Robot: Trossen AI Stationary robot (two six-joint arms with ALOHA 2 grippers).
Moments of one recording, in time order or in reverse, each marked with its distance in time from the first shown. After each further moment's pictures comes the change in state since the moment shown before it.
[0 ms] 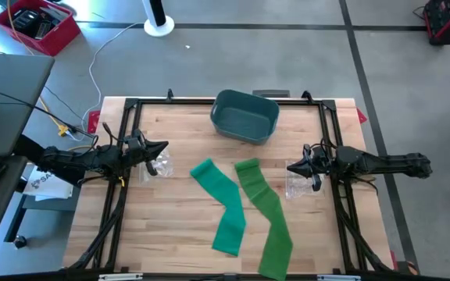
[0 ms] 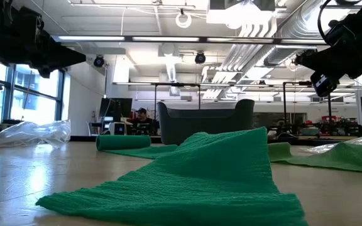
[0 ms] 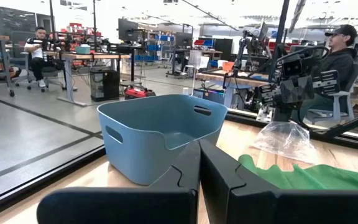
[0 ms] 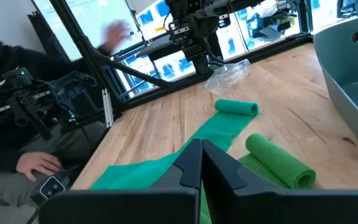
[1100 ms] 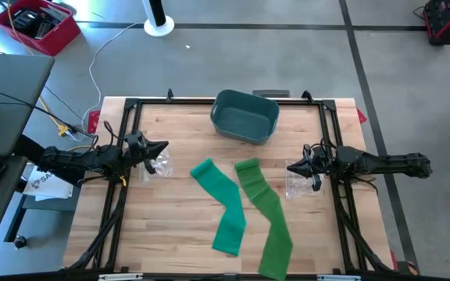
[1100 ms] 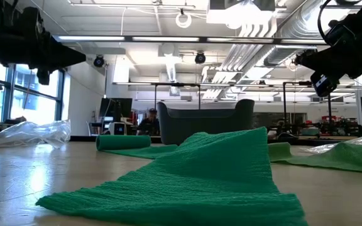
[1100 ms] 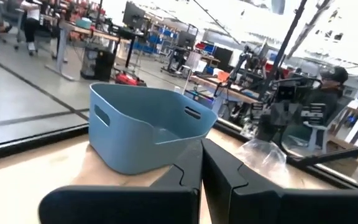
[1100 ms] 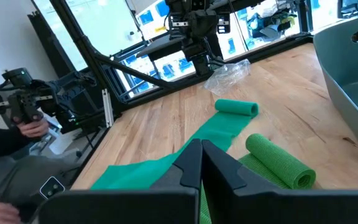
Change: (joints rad) left arm 0.002 0.000 0.000 0.010 -0.006 -0.230; right arm 0.000 0.000 0.000 0.000 0.000 0.000
